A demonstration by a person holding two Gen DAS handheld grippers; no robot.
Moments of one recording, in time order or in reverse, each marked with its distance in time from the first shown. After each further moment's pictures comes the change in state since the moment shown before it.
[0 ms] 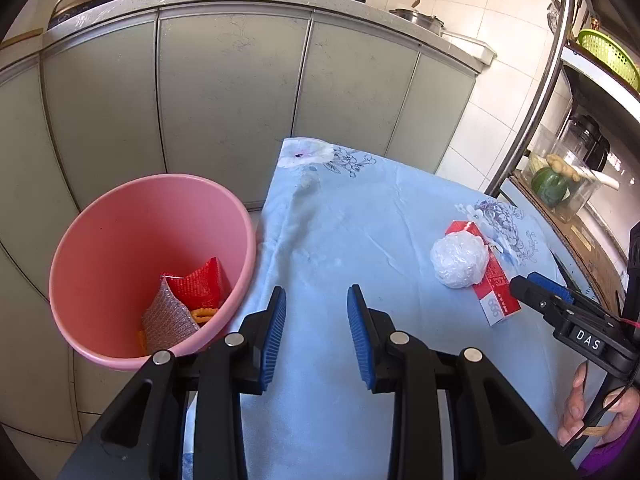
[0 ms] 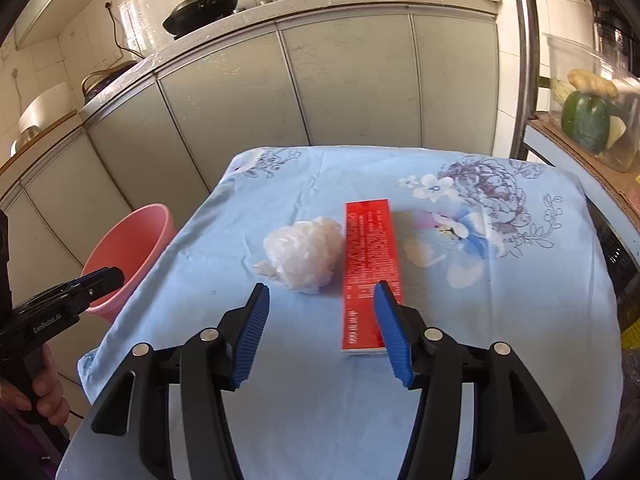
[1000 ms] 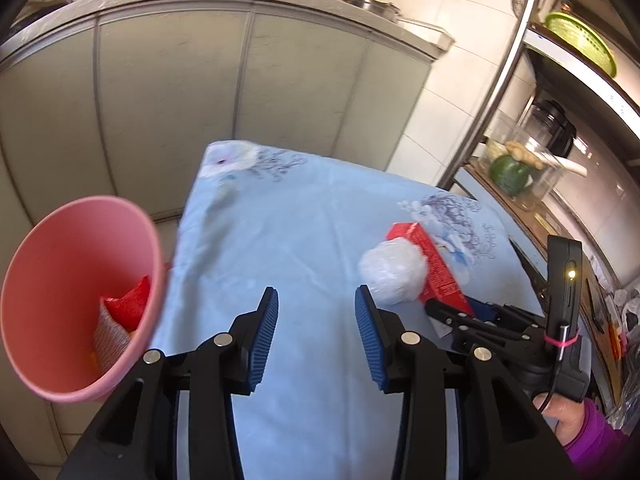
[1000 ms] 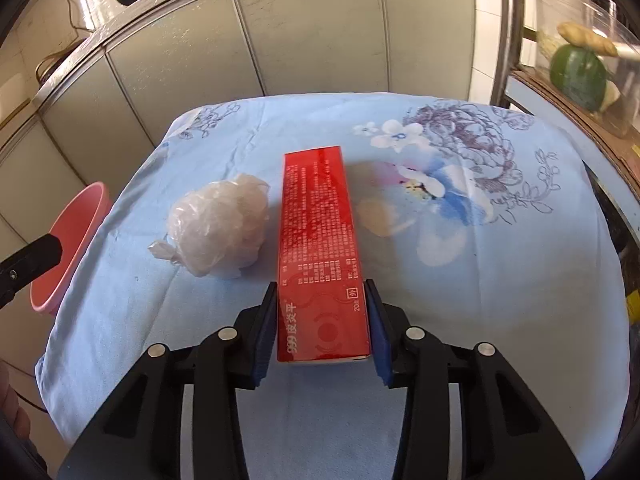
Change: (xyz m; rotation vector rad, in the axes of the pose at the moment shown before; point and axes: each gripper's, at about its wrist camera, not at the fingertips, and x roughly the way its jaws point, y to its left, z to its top) left arm 0.020 -0.058 0.025 0.075 0.036 -0.157; right arm 0.048 -0.027 -0.006 0.060 0.138 -0.110
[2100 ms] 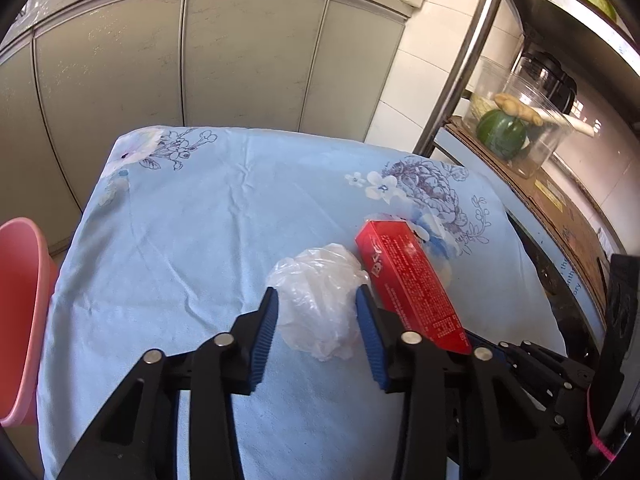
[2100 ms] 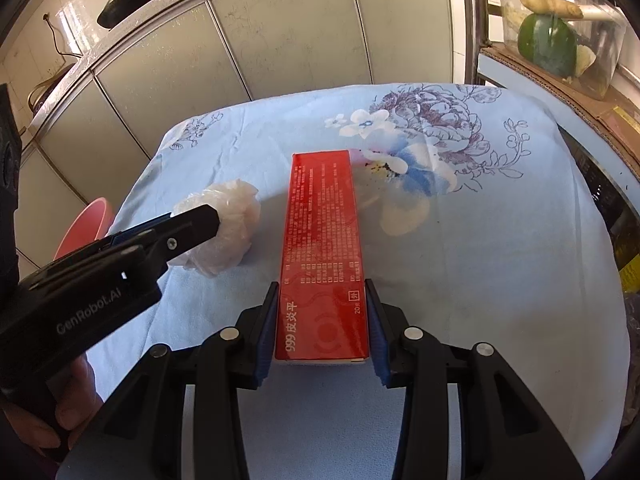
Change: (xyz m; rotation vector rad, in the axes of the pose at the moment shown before) left arm 0.089 -0.072 0.011 0.072 0.086 -0.011; right arm -0.014 -0.021 -0.010 0.092 0.017 0.022
